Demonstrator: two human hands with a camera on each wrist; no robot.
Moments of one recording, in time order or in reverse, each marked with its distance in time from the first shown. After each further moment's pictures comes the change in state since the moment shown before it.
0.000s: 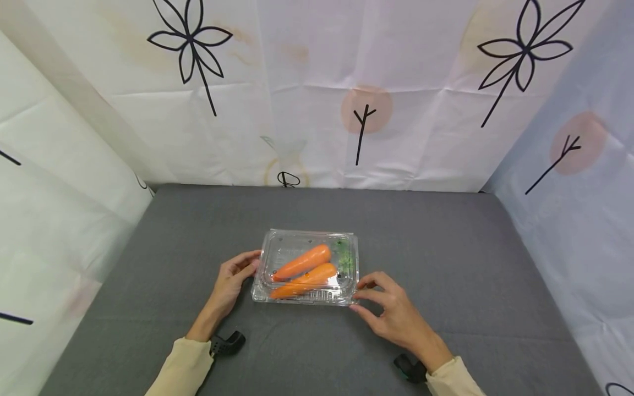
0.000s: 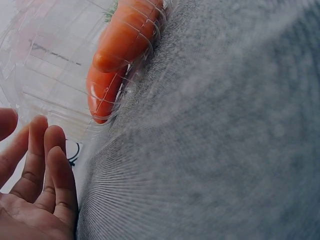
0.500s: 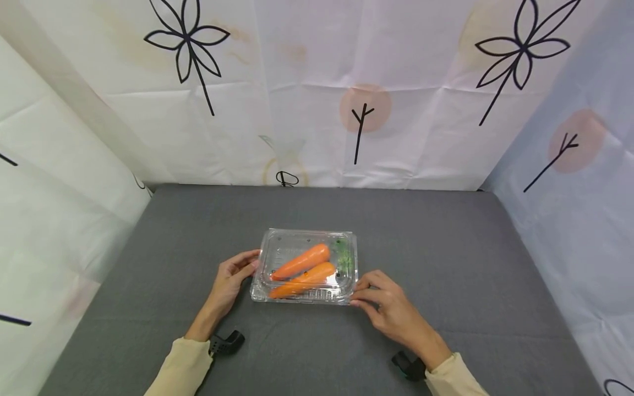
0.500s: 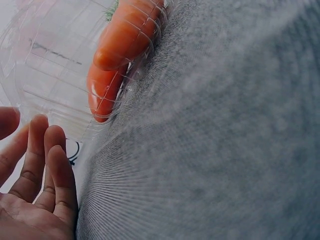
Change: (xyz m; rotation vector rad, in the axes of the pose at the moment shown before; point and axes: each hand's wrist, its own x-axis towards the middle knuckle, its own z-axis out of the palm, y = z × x) left_hand 0.001 0.001 0.000 0.009 0.007 0.004; right_hand 0.007 -0.001 -0.003 0.037 -0.010 -0.034
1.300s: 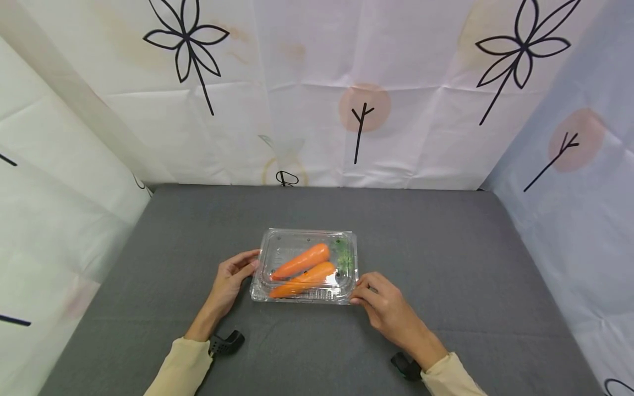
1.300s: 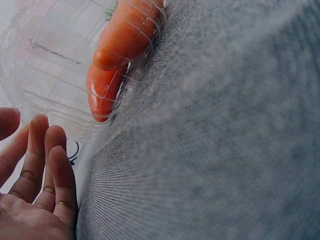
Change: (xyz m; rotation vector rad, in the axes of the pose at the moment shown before) left_hand 0.000 -0.001 -0.001 0.012 -0.007 0.001; right_hand 0.002 0.005 0.010 -0.116 0.101 -0.205
